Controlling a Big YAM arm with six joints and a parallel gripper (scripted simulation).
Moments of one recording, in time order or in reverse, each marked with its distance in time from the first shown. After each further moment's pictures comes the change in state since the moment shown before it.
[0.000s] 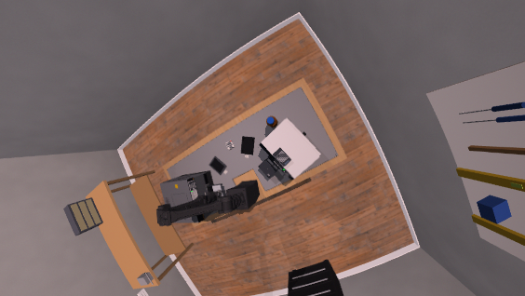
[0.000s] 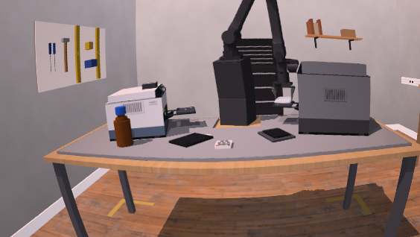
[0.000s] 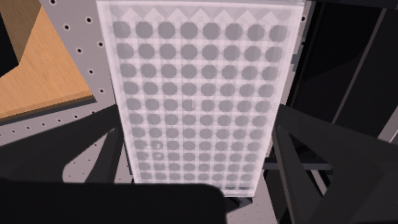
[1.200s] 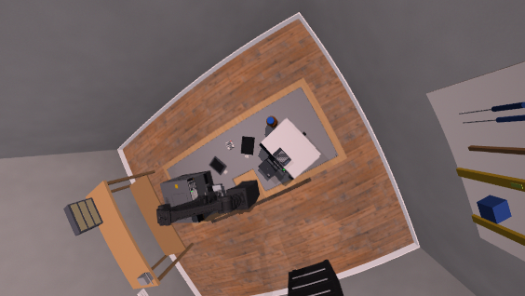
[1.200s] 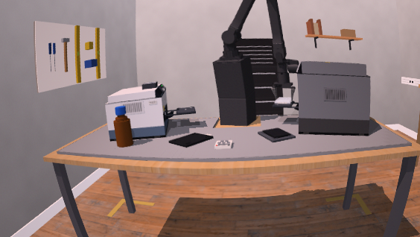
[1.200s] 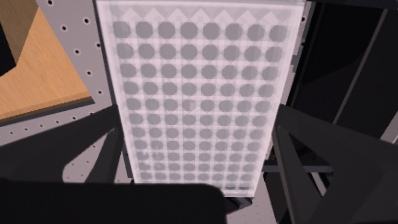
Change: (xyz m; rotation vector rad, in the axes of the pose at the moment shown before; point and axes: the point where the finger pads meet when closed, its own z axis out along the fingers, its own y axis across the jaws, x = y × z) arm 0.000 -0.001 0.003 0.001 0.000 0.001
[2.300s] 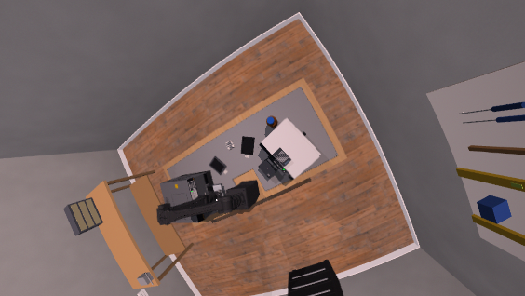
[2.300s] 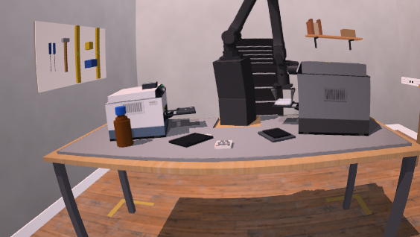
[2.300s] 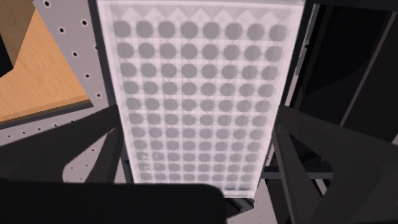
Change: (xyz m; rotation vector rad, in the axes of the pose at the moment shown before) arm 0.000 0.001 0.007 -0.001 0.000 0.001
